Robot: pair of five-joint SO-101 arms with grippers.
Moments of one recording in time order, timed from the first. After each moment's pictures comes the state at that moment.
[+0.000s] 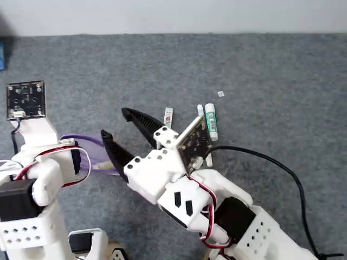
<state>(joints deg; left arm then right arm) -11.1 -48.7 19.4 97.7 8.0 -55.3 -58.5 41.1 28.6 -8.2</state>
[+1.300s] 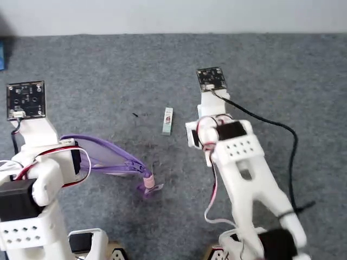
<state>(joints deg) -11.1 -48.7 19.6 97.7 8.0 -17.8 -15.5 28.7 55.7 -5.9</state>
